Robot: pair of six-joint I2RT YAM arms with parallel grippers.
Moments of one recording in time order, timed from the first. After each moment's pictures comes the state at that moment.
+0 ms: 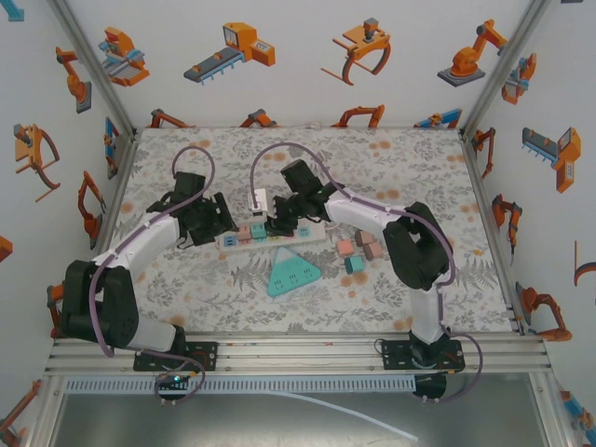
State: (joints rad) left arm -0.27 1.43 0.91 -0.48 0.08 -0.57; right arm 0.75 2.00 1.46 -0.32 -0.61 -0.85
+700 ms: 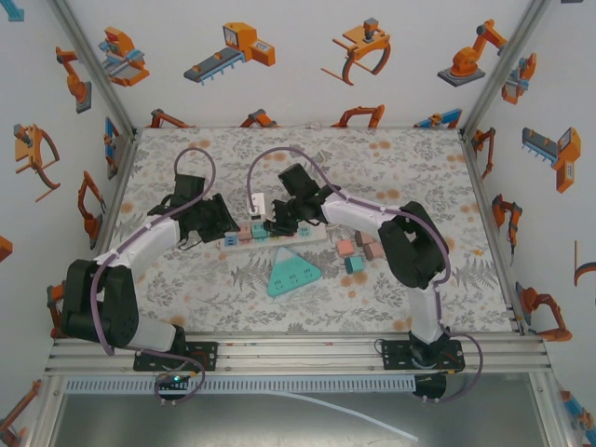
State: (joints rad) left arm -0.27 1.43 0.86 -0.39 0.15 -0.57; right arm 0.76 2.02 1.46 -0.33 -0.57 -0.84
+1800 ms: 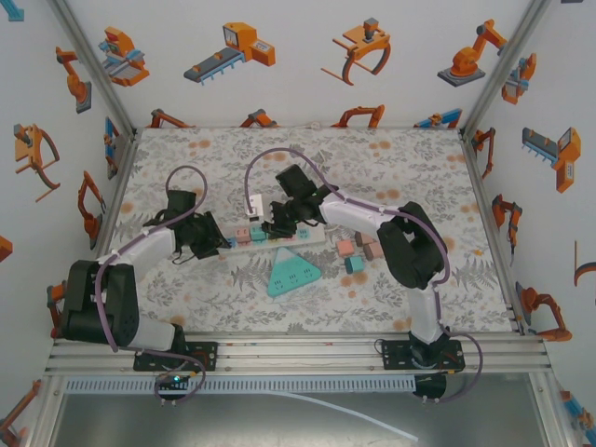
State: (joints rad) left arm -0.19 1.43 0.73 -0.35 0.18 -0.58; right arm 0.77 2.03 1.49 -0.38 -0.58 -0.84
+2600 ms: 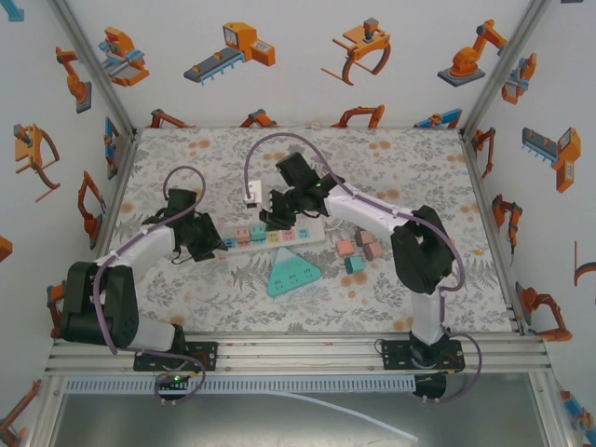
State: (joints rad) left arm -0.19 1.41 0.76 -0.46 0.12 -0.61; right arm 0.77 1.94 1.56 -0.46 -0.57 -0.73
